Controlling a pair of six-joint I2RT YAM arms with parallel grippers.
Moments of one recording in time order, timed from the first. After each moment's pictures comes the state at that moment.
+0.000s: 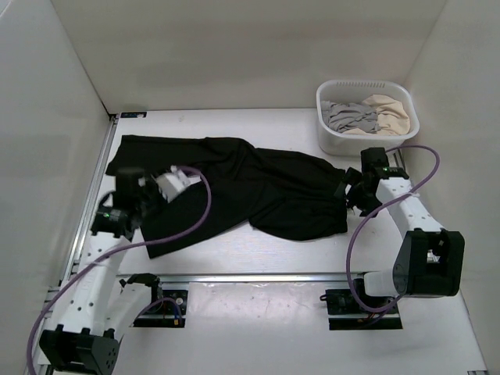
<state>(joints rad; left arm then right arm) -0.12 0.85 0.97 -0.77 0.09 0.78 0.04 1.37 0.99 -0.81 0.05 0.51</state>
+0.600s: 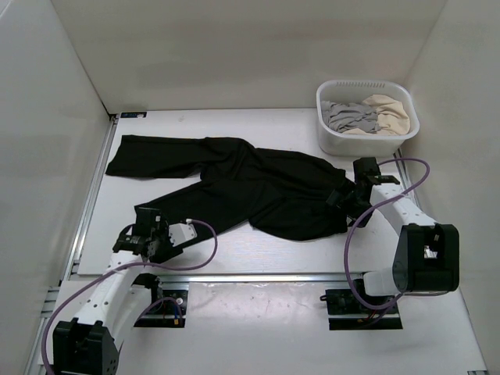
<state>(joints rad) -0.12 0.77 0.36 -0.67 -0.01 1.07 0.07 1.39 0.85 -0.72 -0.05 0.63</state>
